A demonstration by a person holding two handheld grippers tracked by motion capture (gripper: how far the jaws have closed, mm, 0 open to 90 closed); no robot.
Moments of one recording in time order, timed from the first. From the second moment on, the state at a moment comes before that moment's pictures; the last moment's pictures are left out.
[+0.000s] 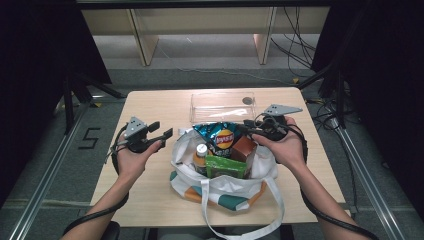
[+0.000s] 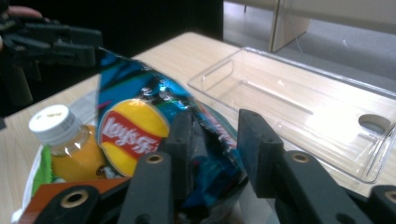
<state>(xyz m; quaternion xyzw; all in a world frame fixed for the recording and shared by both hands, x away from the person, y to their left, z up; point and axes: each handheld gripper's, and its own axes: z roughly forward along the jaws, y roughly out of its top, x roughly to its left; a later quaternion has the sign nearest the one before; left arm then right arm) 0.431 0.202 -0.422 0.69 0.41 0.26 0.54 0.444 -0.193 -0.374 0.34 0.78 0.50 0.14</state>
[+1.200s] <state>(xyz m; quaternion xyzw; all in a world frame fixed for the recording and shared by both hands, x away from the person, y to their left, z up) 0.433 0.201 -0.428 0.69 0.41 0.26 0.53 0.435 -0.186 -0.368 0.32 0.76 0.54 0.18</state>
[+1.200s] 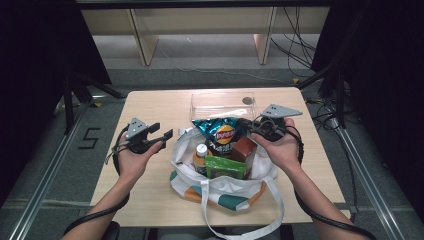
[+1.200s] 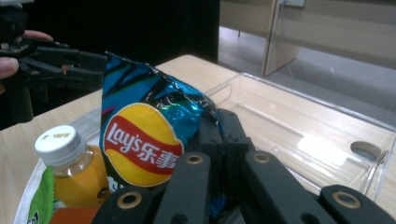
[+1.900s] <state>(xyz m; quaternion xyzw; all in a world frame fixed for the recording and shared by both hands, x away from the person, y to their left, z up) 0.434 0.204 -0.429 0.69 0.42 0.26 0.53 0.431 -0.185 -0.348 0.31 0.72 0.58 0.21</state>
